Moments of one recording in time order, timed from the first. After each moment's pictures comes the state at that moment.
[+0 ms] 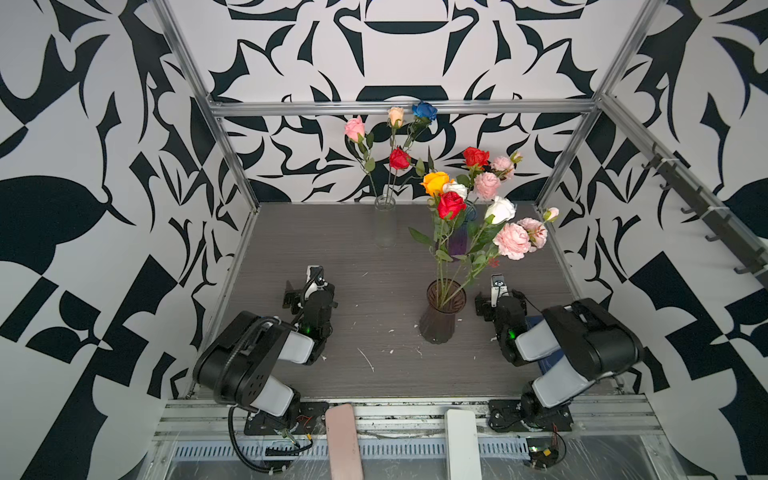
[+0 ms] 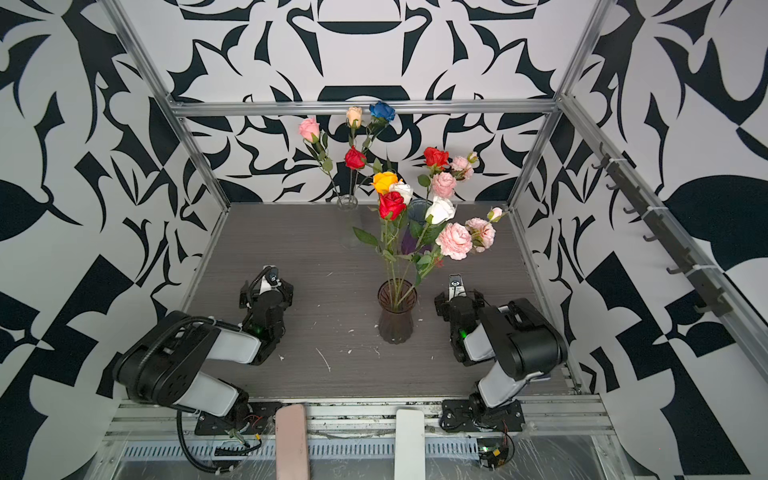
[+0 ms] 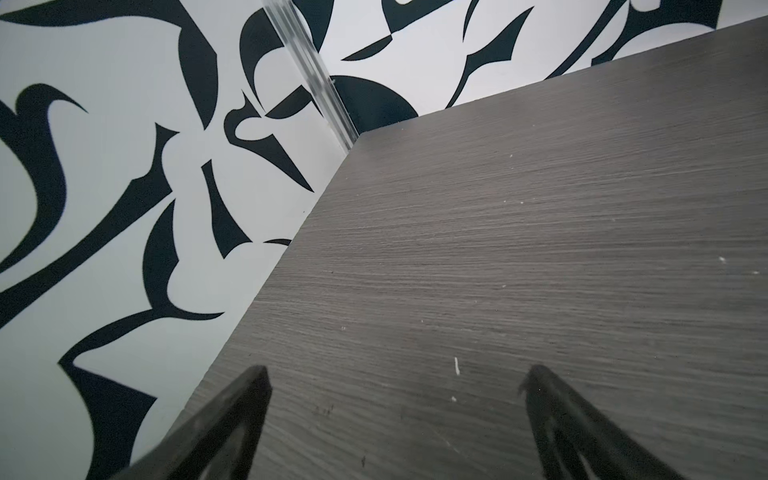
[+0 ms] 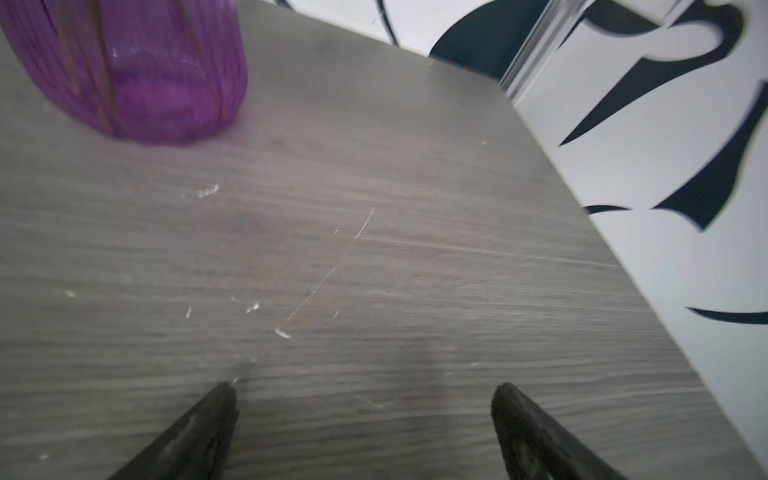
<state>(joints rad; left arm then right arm) -0.42 1.55 0.23 1.02 -0.80 0.16 0.23 1.64 0.16 1.04 0.37 -0.10</state>
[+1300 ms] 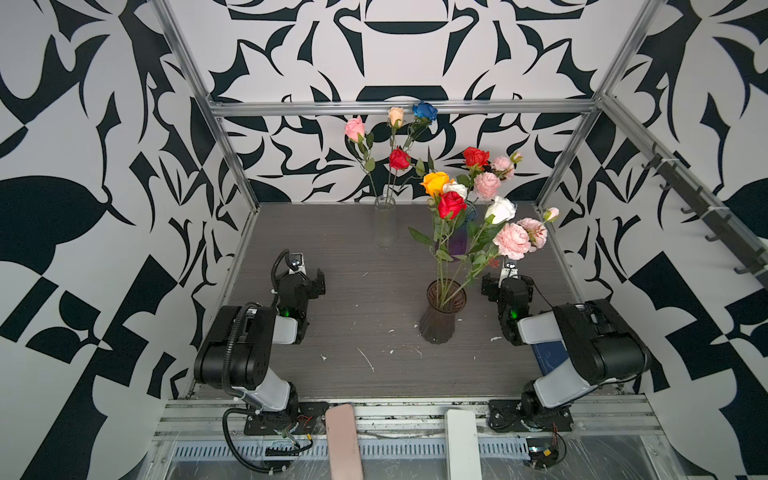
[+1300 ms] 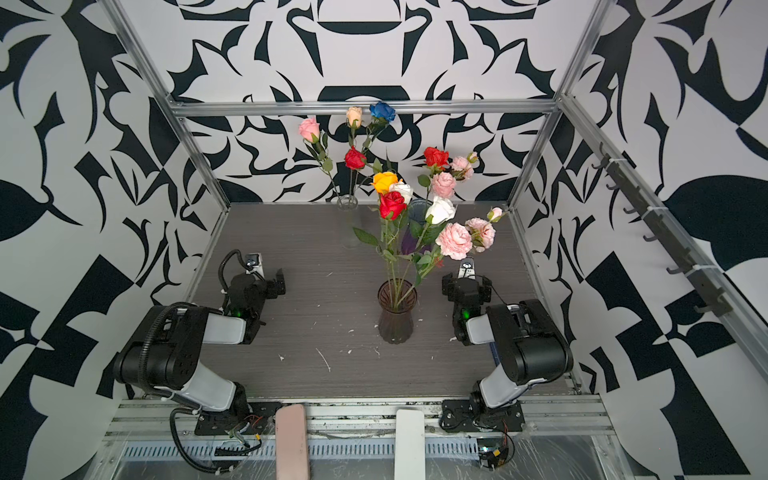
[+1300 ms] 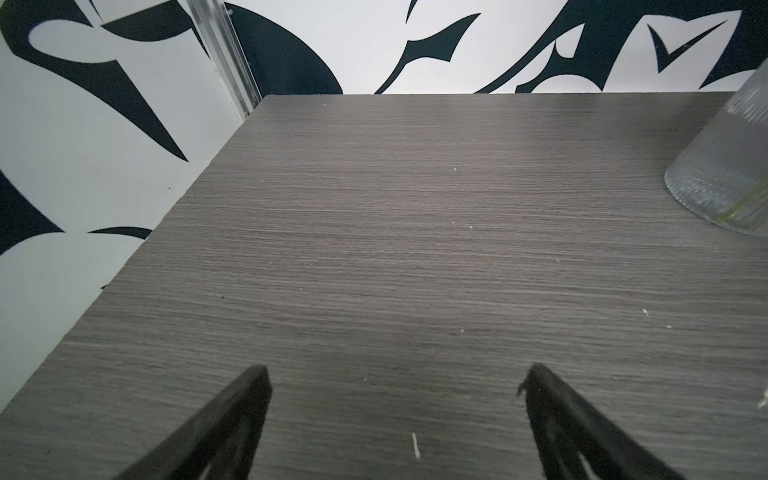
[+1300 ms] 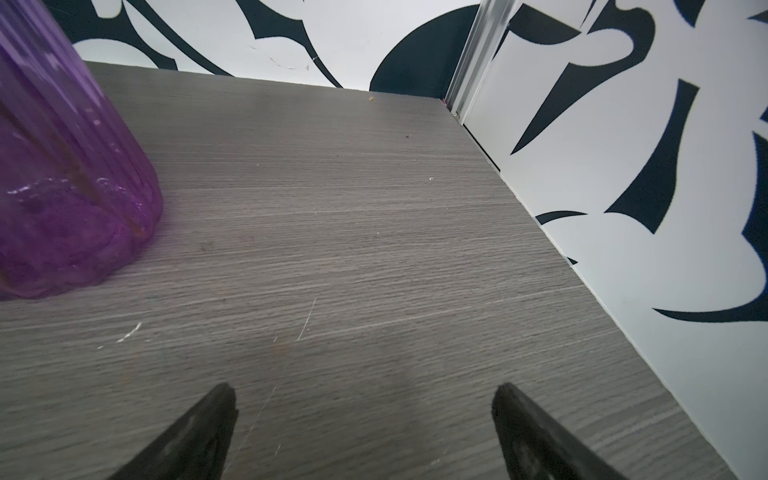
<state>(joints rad) -0.09 1.57 0.35 0.87 -0.17 -0.01 0.15 1.58 0.32 0.85 0.42 0.00</state>
